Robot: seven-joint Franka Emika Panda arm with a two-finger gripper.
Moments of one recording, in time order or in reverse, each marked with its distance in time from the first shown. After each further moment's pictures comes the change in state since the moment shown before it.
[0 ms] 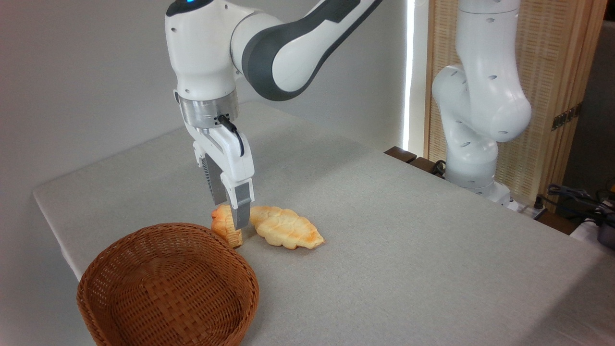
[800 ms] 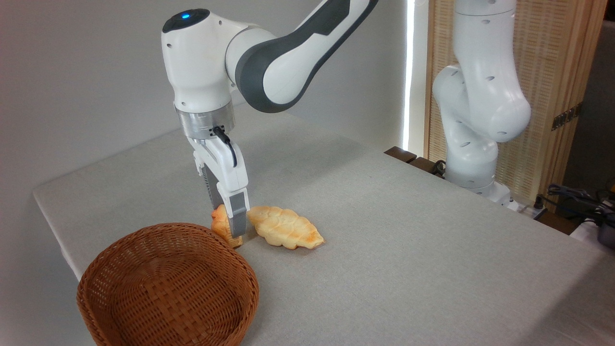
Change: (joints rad) arm -0.018 0.039 0.000 -0.003 0.024 0.037 0.033
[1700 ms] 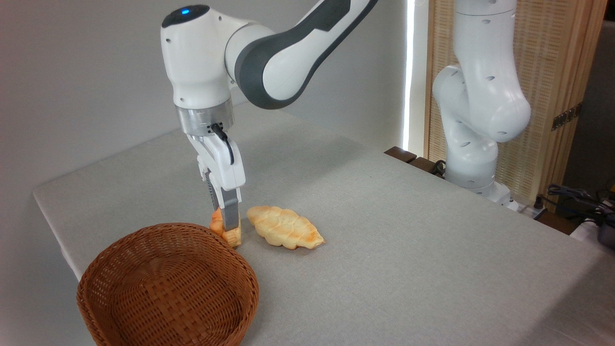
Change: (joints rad) arm 0.002 -0.010 0.012 0.020 0.007 -0.015 0.015
